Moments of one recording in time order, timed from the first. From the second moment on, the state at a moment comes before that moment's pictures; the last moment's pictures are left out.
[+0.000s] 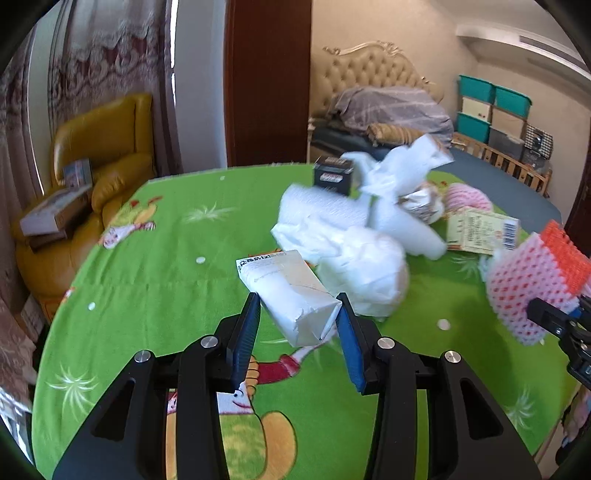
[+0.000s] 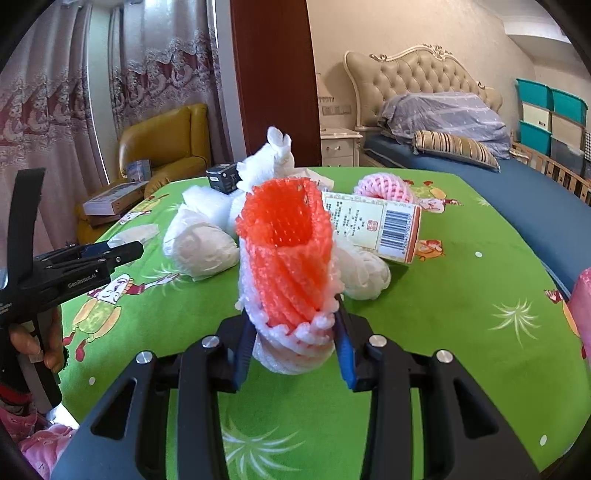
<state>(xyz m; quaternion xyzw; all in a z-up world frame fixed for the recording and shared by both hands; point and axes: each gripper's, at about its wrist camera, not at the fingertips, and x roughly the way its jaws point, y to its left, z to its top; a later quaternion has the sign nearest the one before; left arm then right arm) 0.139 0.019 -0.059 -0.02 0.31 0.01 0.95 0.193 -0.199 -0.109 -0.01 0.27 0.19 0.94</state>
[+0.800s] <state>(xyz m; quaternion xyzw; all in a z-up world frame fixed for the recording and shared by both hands) 0.098 -0.068 -0.020 0.05 0.22 -0.06 0.97 0.155 -0.261 -0.080 0.00 0.21 0.14 0.97</state>
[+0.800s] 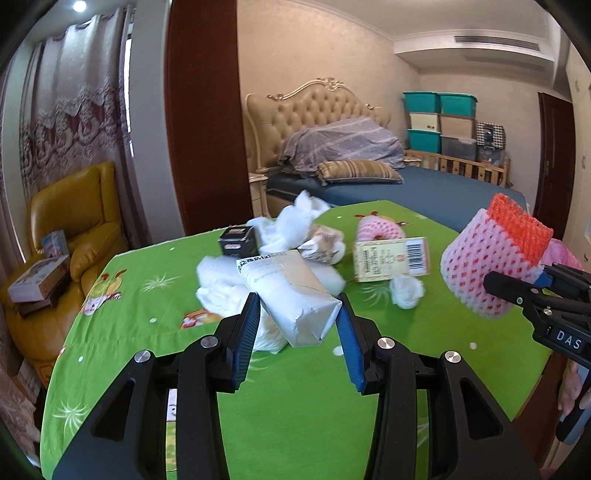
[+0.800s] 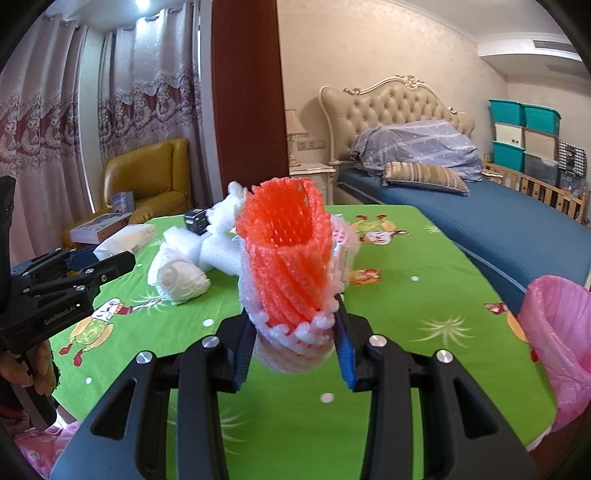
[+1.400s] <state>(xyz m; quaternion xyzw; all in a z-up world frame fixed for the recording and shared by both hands) 0.108 -0.162 -0.016 0.08 0.20 -0.16 0.96 0.136 -0.345 -0.073 0.02 0.18 0.04 0.98</state>
